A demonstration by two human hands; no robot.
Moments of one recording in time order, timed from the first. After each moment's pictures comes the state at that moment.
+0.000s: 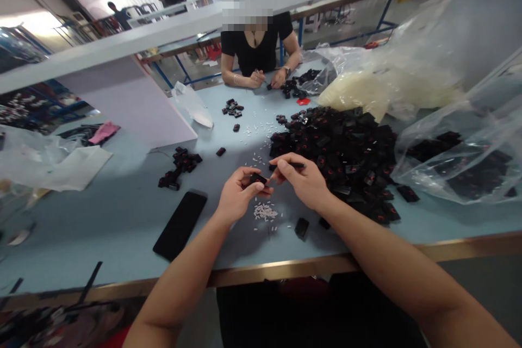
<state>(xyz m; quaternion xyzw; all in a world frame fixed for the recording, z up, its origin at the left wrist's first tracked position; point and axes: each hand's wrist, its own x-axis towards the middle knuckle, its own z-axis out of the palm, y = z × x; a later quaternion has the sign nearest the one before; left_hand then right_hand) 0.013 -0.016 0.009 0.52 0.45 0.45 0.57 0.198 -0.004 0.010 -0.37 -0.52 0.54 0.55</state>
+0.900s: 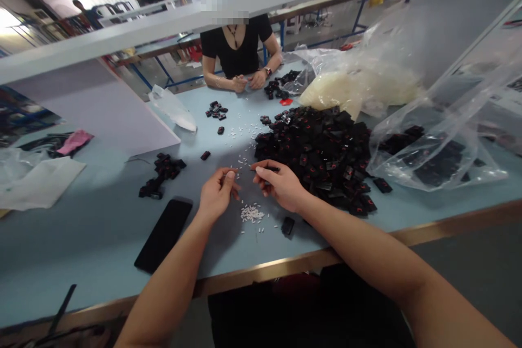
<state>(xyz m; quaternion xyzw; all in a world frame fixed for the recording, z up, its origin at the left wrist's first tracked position) -0.010 0.006 -0.003 0.62 0.59 0.35 0.37 0.183 -0.002 -0.001 -0.37 -0.35 0.70 0.51</state>
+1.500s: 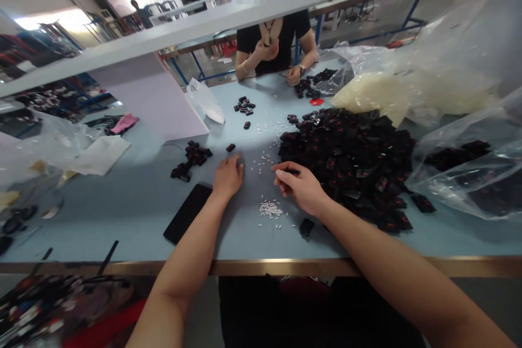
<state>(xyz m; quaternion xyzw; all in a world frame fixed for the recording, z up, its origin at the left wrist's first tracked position) -0.048 0.040 -0.028 0.71 0.68 0.19 0.03 0.181 -0.007 -0.004 -0.41 -0.41 0.67 0.47</state>
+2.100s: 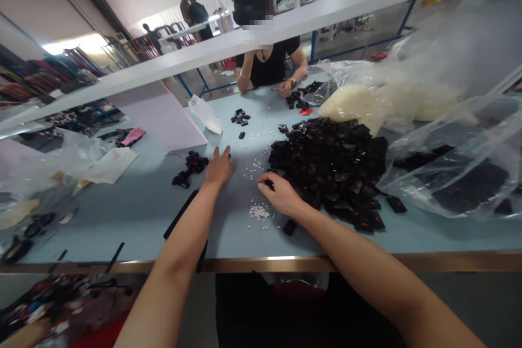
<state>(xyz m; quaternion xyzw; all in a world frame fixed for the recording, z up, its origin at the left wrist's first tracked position) -0.045 0.080 0.005 0.66 0.75 0.01 0.00 0.178 -0.003 -0.017 -0.45 -0.65 0.46 0.39</state>
